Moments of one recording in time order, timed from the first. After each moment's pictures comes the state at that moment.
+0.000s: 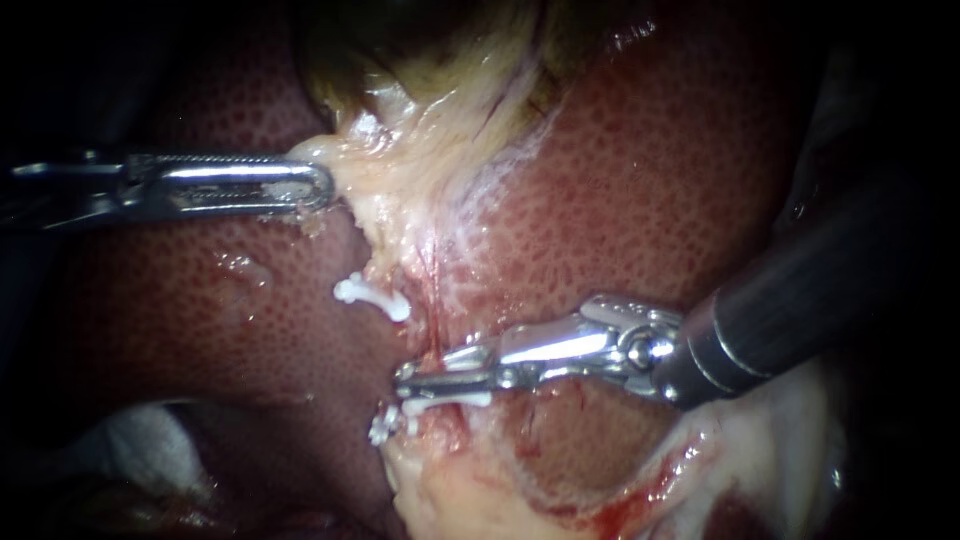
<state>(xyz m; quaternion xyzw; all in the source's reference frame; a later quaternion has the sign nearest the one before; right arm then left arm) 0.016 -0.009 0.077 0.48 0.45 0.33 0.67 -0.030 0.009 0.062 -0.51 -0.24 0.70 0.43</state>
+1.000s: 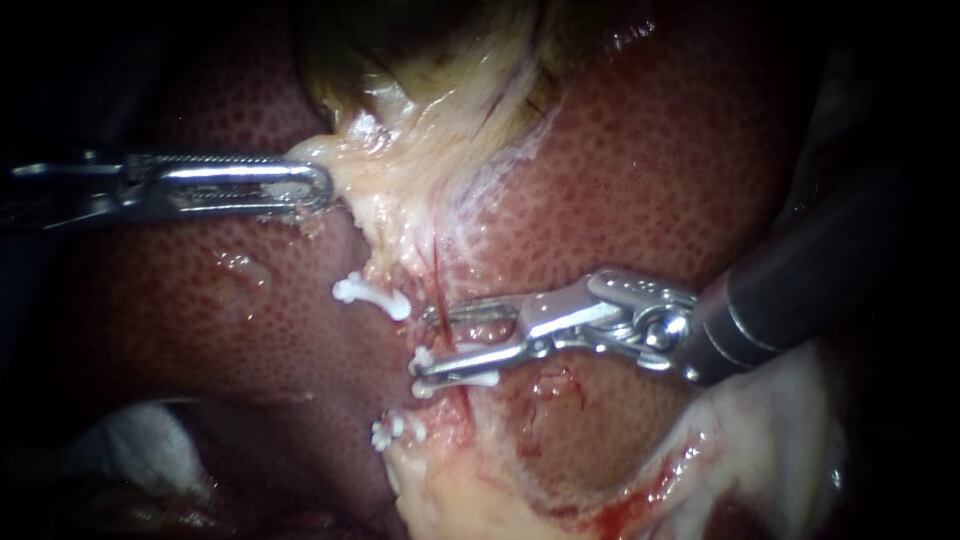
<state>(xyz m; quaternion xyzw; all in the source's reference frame) 0.016 -0.006 0.078 0.36 0.53 0.27 0.72 -0.030 0.009 0.063 -0.51 -0.24 0.70 0.43</state>
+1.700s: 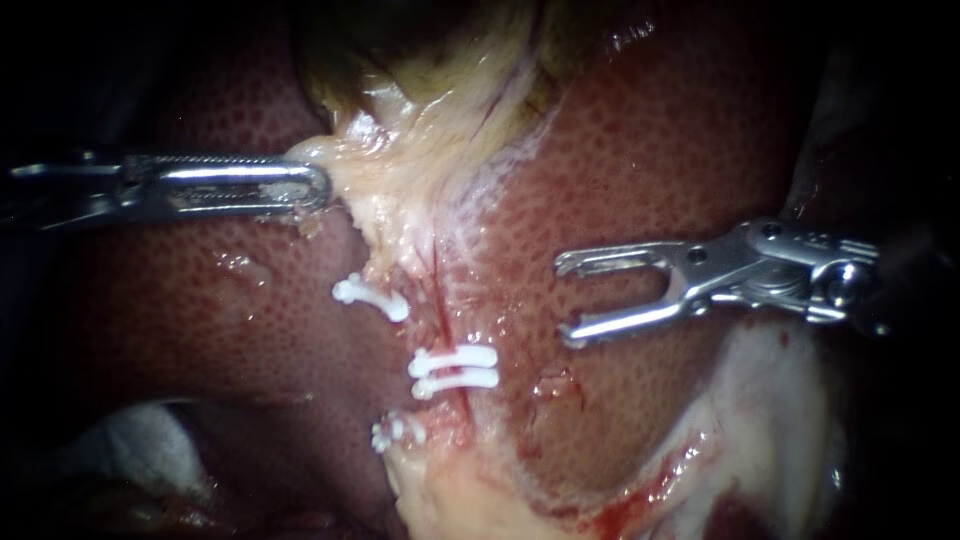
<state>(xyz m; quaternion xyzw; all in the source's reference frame) 0.003 0.000 0.069 0.32 0.56 0.18 0.74 -0.030 0.009 0.063 -0.51 -0.24 0.70 0.43</state>
